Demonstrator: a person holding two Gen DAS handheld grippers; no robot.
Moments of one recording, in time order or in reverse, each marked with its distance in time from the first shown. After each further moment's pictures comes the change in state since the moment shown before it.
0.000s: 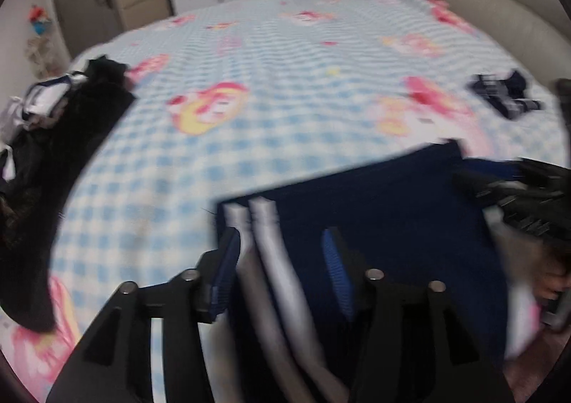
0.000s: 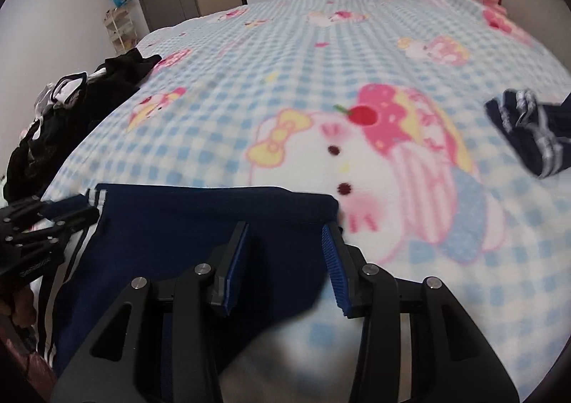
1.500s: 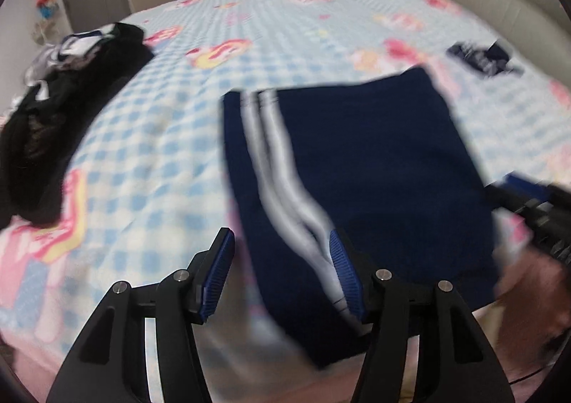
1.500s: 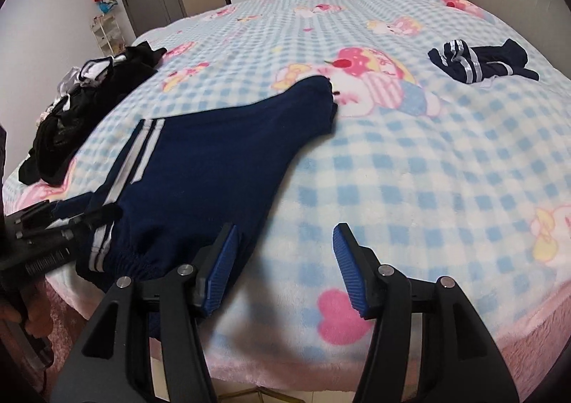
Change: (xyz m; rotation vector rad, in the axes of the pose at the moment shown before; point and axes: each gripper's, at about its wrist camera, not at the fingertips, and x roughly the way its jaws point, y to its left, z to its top) left arm -0.038 0.001 -0.085 -0.038 0.067 0.055; right arm -0.093 0.033 -0.099 0.149 0.031 -0.087
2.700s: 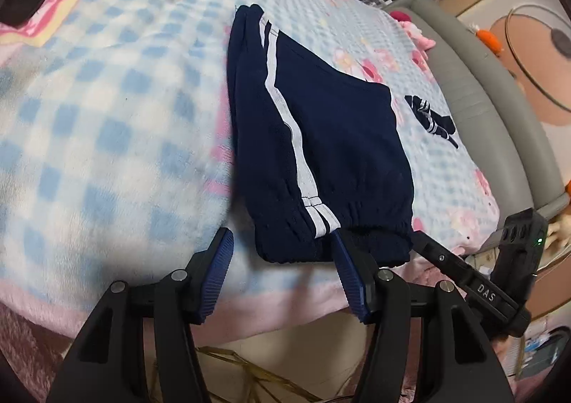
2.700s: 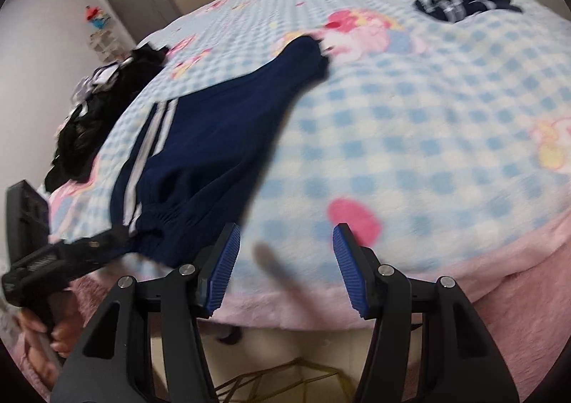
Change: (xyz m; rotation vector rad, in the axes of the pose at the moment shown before) left arm 0.003 0.045 -0.064 -0.418 0.078 -0.507; right arm -0.021 -0.003 -0.041 0.131 0.071 0.152
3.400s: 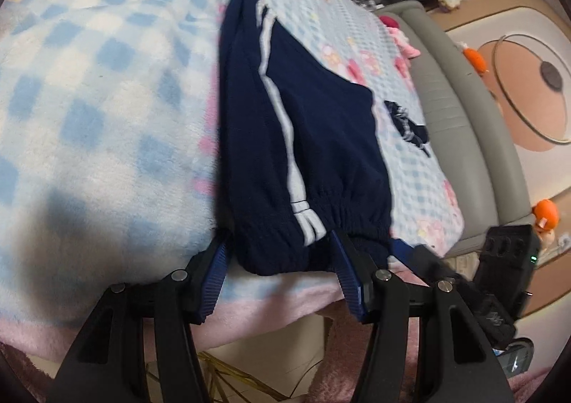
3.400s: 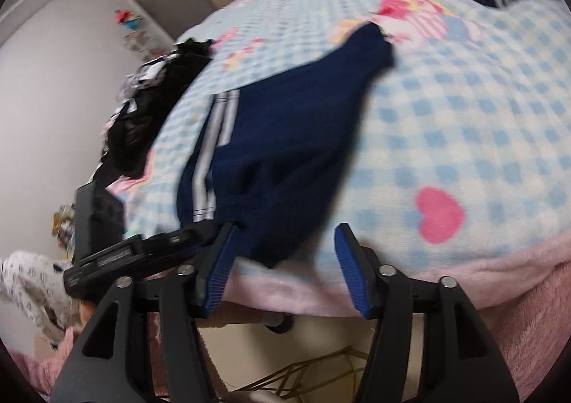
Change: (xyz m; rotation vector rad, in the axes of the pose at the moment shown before) left arm 0.014 0.010 0.003 -0.092 0.047 -0.192; right arm 0.000 0.033 0.001 -0.003 0.029 0.142
